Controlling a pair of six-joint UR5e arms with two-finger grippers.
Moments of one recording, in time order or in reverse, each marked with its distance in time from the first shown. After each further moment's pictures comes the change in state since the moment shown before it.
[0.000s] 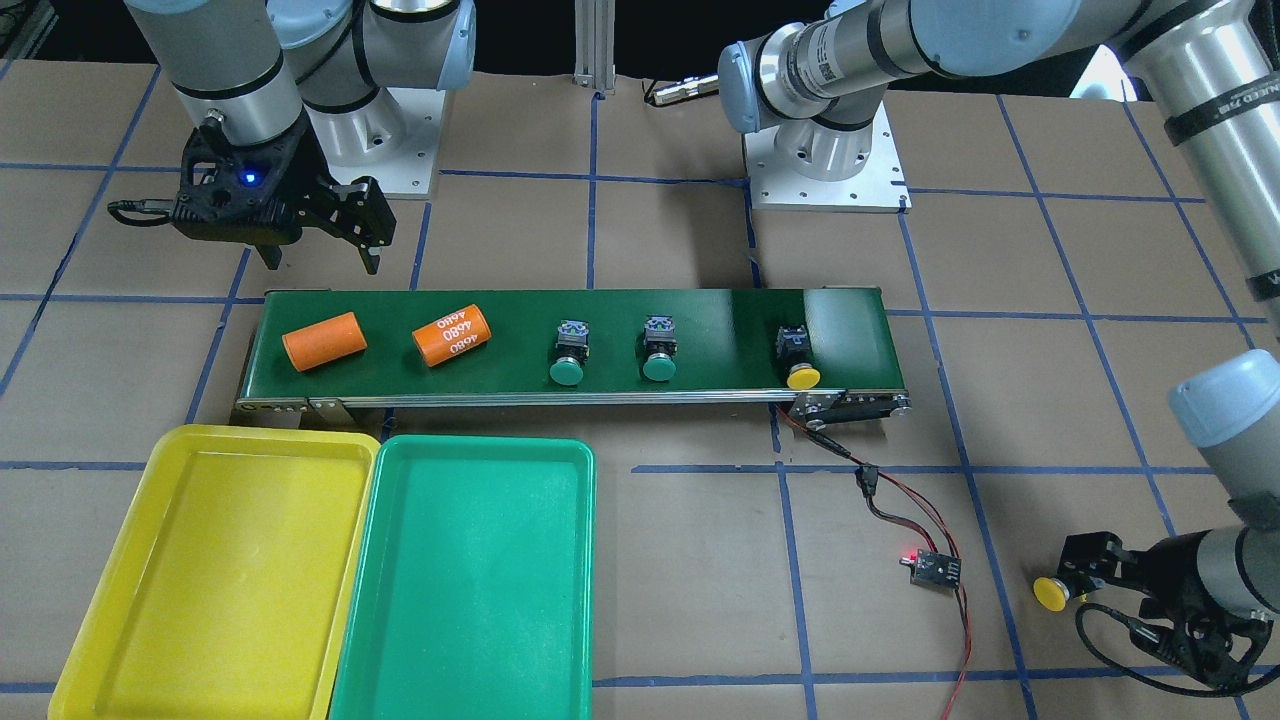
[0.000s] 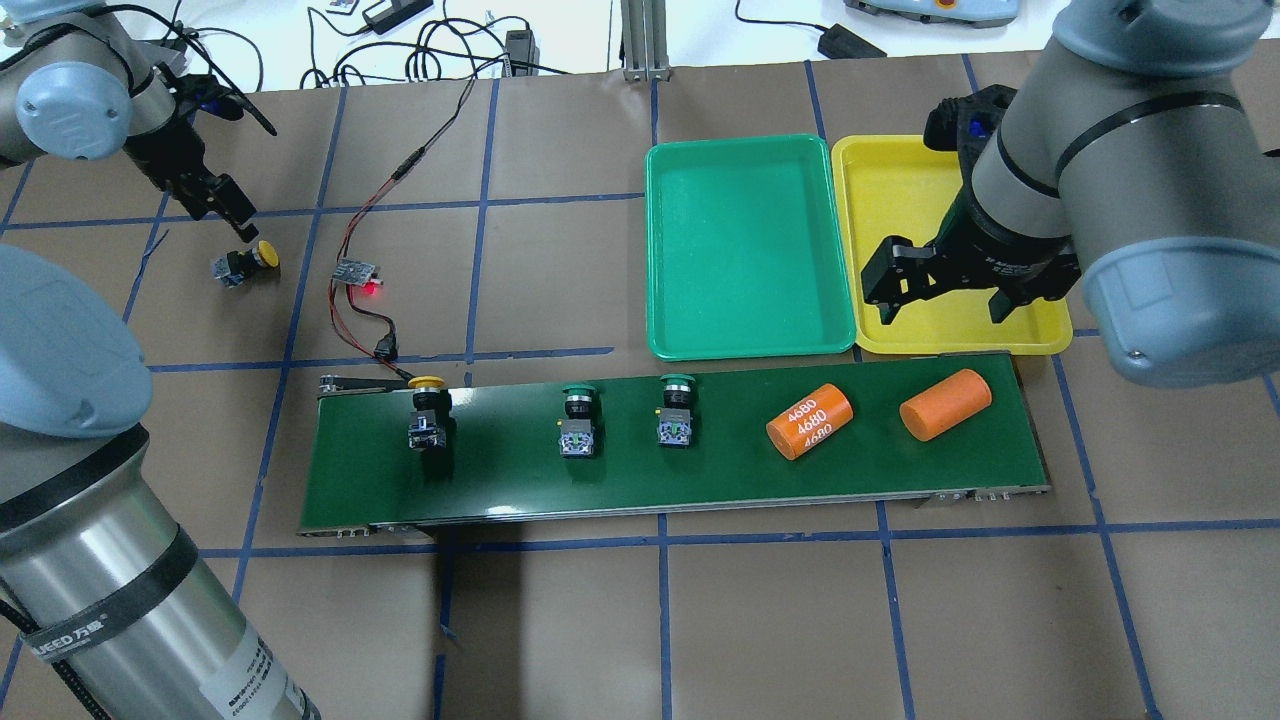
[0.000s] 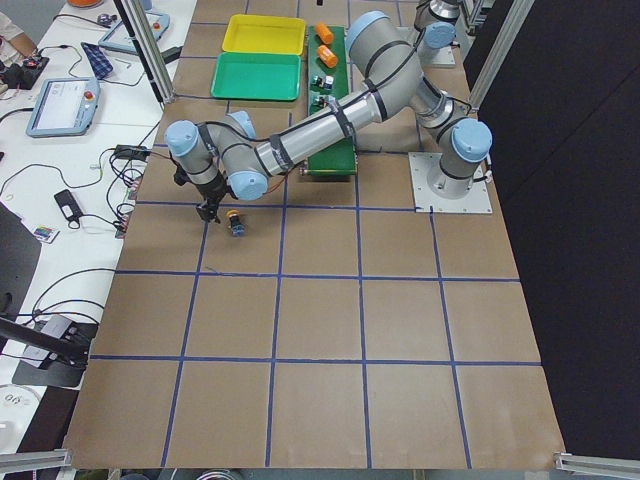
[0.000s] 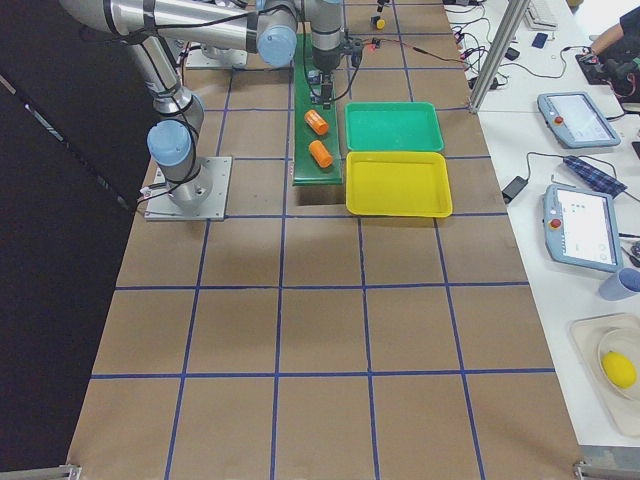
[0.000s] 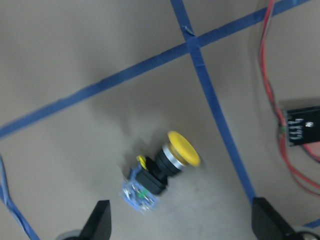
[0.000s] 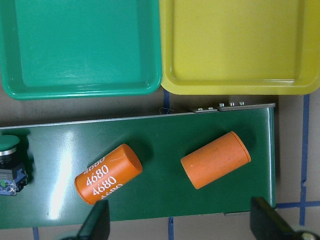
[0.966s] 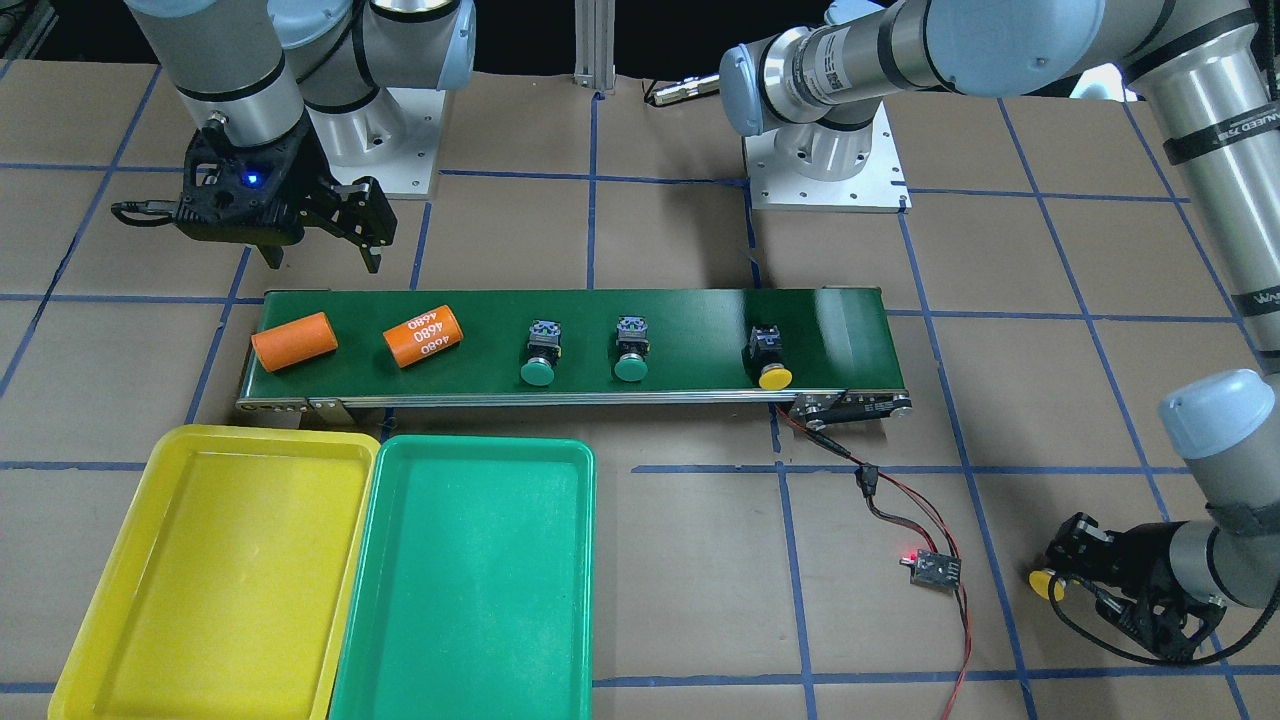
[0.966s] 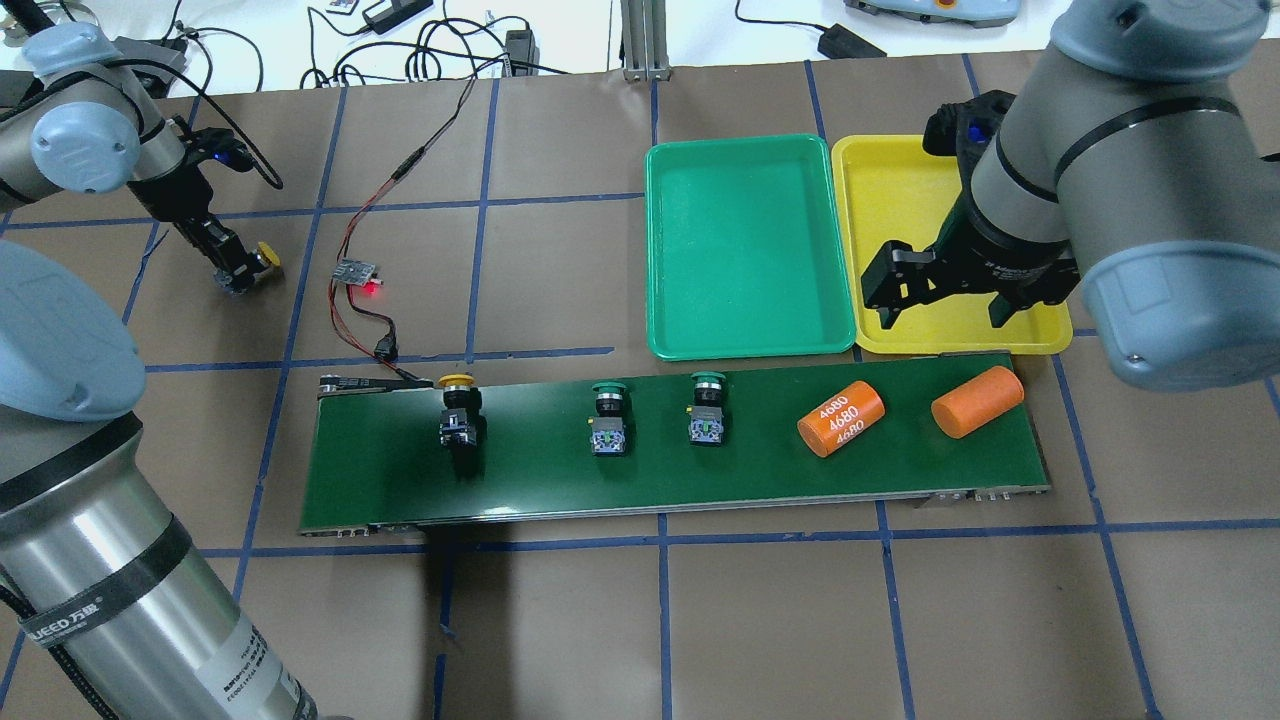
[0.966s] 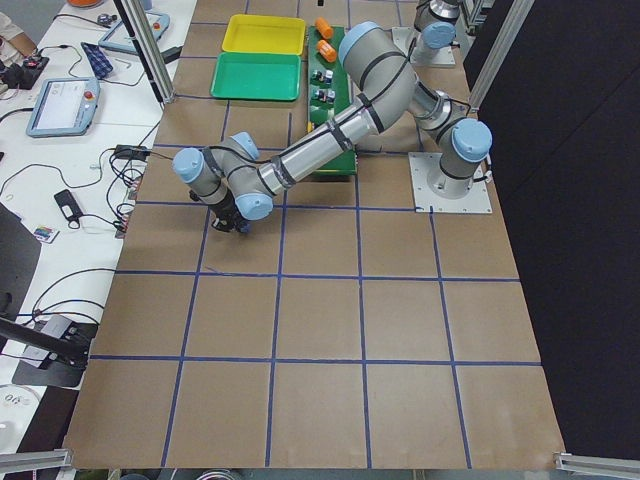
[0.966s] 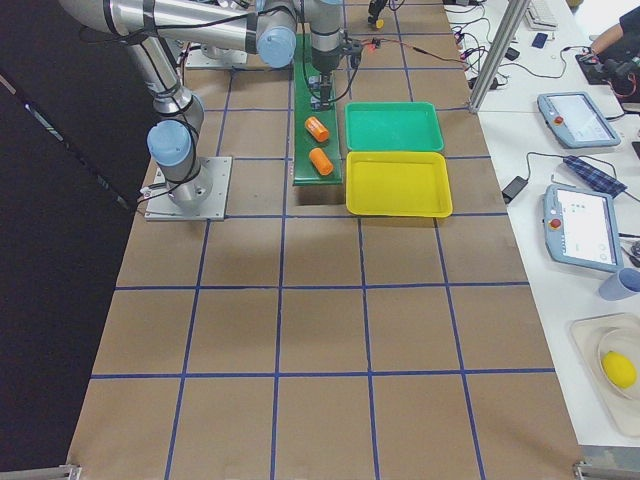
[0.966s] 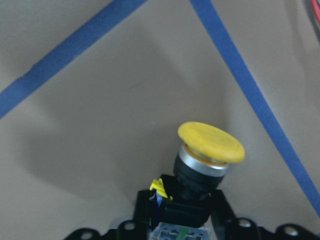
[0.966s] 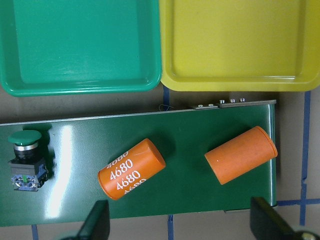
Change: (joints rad) left arm 0.028 0.012 -0.057 -0.092 -0.001 0.048; right arm 0.000 -0.004 0.010 0.003 0.000 -0.001
